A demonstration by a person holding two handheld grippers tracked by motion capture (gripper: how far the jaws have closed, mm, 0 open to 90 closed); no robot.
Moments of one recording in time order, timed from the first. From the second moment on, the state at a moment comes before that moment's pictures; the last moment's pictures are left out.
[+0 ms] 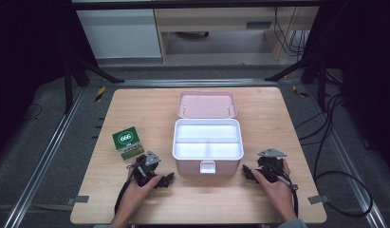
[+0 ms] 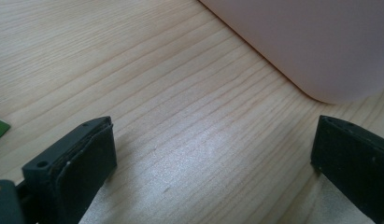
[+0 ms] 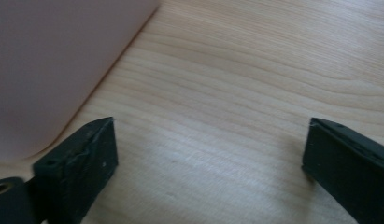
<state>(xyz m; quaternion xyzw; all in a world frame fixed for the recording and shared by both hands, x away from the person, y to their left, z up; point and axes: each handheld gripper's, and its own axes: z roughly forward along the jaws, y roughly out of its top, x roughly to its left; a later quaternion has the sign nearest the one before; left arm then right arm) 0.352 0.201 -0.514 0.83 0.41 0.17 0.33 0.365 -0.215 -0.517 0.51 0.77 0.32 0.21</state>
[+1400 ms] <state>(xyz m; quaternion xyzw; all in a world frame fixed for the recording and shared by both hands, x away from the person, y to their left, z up) 0.347 0.158 -0.473 0.86 0.33 0.14 0.37 0.330 -0.179 -0.481 0.36 0.81 0.43 0.17</state>
